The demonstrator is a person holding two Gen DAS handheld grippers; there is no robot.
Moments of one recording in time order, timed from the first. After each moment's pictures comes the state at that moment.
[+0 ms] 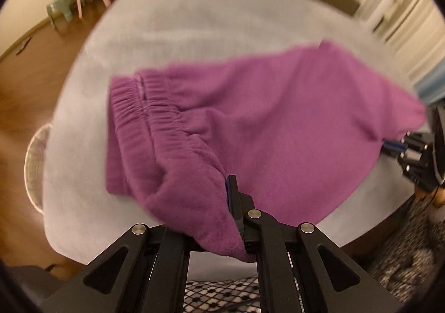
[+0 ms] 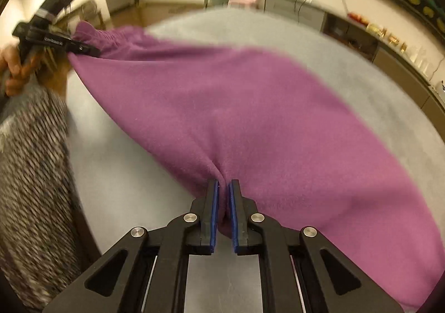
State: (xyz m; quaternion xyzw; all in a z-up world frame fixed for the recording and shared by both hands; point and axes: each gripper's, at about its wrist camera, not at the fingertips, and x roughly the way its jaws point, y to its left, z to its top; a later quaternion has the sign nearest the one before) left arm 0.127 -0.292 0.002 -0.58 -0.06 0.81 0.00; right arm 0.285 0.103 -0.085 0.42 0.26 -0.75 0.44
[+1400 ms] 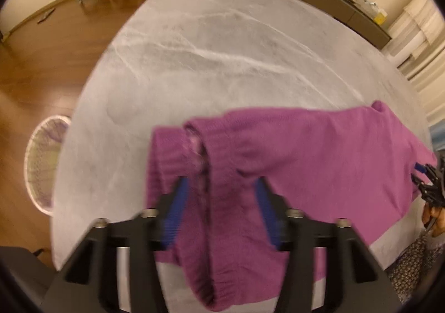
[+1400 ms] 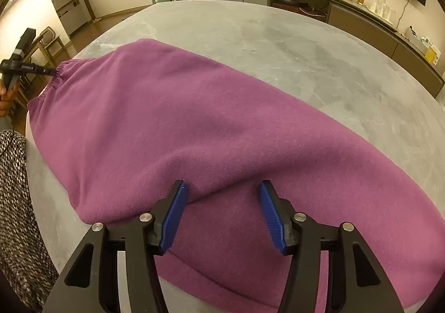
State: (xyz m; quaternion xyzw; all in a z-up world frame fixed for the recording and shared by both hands) left arm 0.076 -0.357 -0.016 -0.56 -0.14 0.81 -0.06; right arm 0.183 0.202 -0.065 0.47 0.18 -0.78 0.37
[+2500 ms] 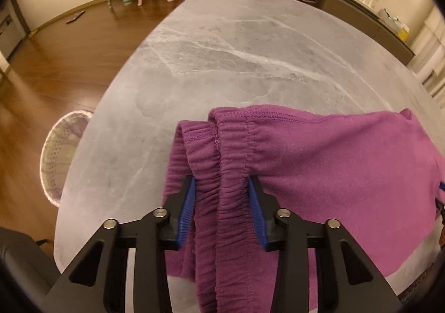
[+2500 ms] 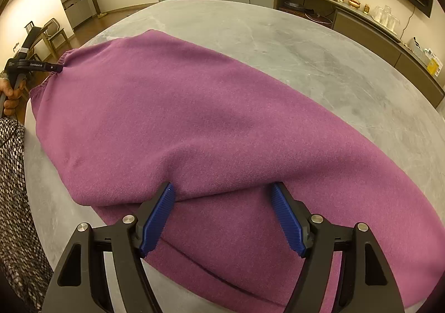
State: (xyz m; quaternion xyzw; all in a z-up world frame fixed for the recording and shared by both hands) left arm 0.089 -0.366 -0.034 -0.53 -0.12 0.83 -0.14; right arm 0.191 0.200 -0.071 0.45 0.20 -0.78 0.38
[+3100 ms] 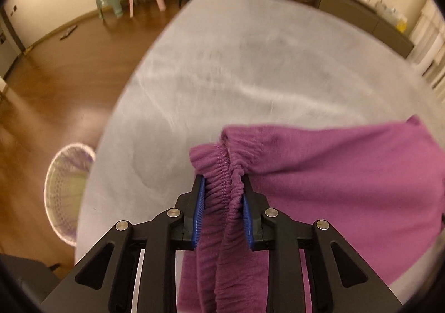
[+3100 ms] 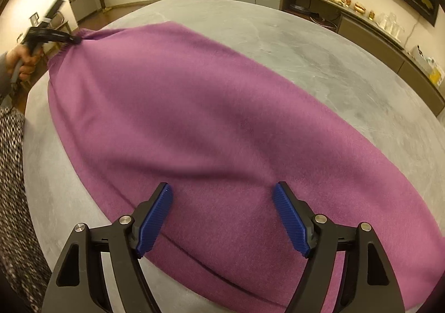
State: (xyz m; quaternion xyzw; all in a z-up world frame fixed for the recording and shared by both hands) left arm 0.034 -0.395 -0.036 -0.54 -0.09 0.83 -0.13; right arm 0.195 0.194 -0.074 0.45 0.21 -0.78 0.38
